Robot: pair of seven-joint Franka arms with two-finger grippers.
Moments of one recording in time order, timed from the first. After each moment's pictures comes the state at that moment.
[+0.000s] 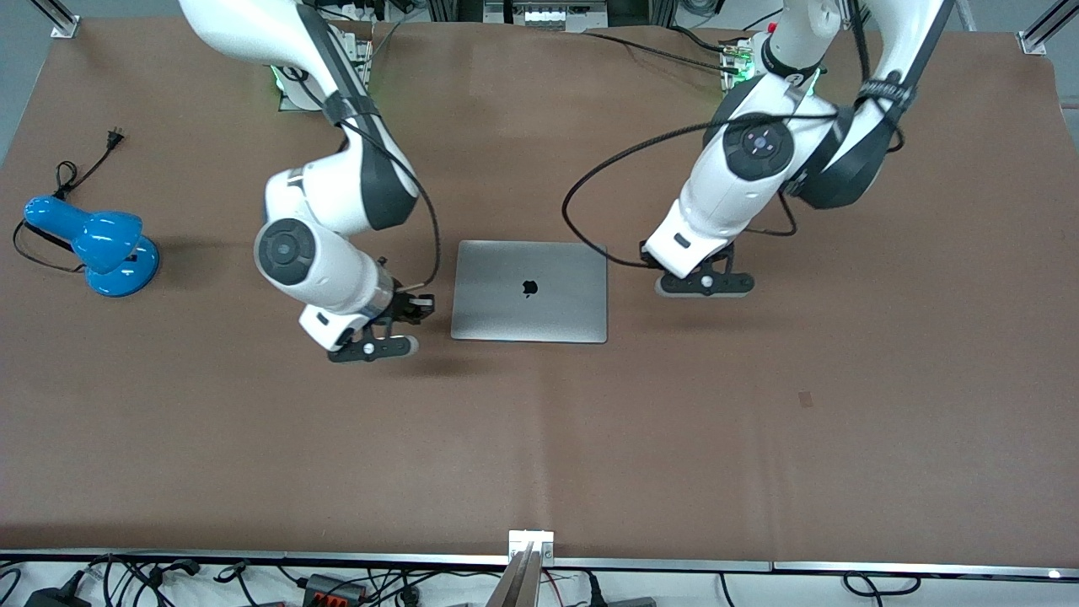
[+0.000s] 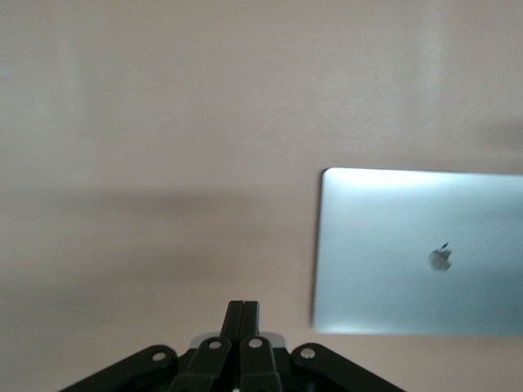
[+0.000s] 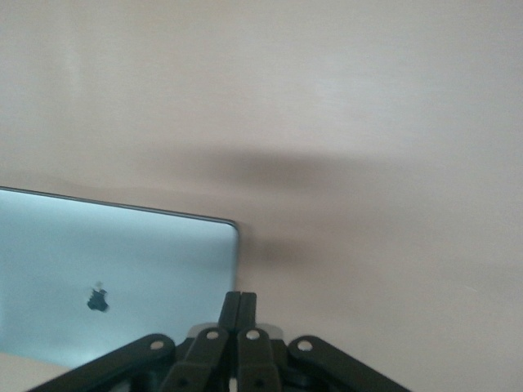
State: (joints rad) left arm -0.05 0.25 -0.47 -1.78 0.07 1.97 -0.58; right arm 0.63 0.51 -0.28 -1.57 0.30 2.02 0.16
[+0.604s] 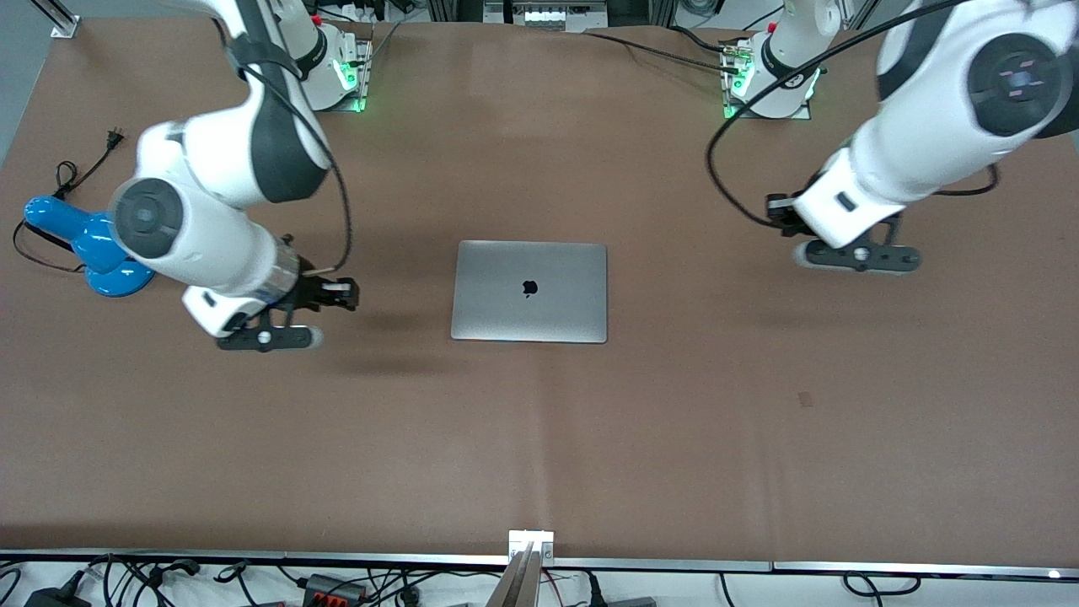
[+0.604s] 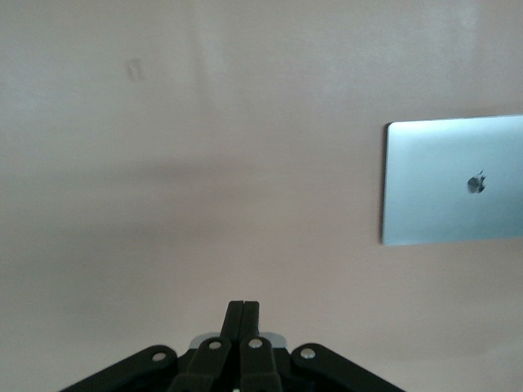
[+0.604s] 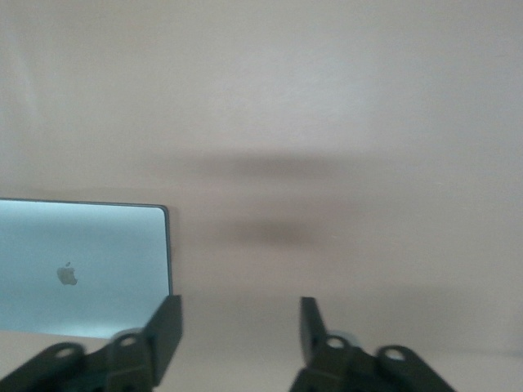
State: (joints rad) left arm 0.16 0.15 -0.44 -1.53 -0.01 1.51 -0.20; right arm 0.63 0.40 -0.45 -1.47 0.26 1.77 0.16
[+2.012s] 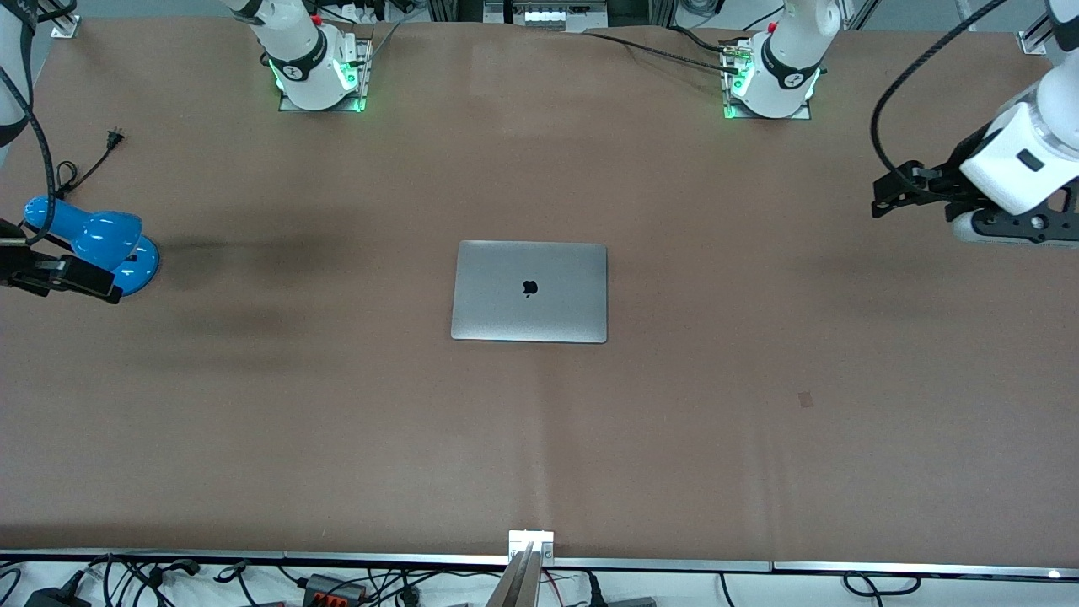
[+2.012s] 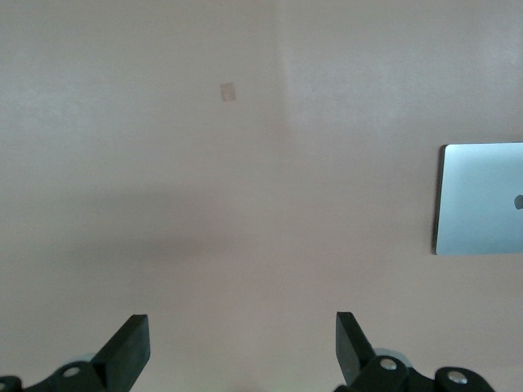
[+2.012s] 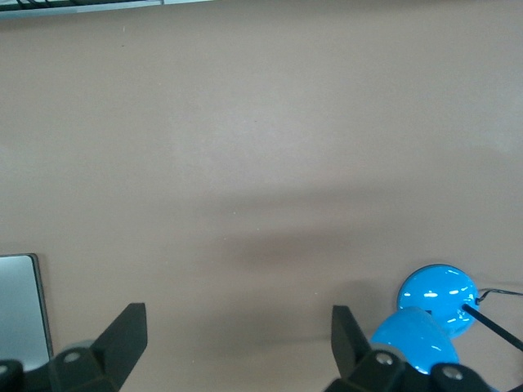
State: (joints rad) left arm 0.17 0.05 -0.24 -1.55 -0.02 1.50 -0.06; right arm 0.04 0.28 -0.13 -1.36 0.03 1.67 0.01
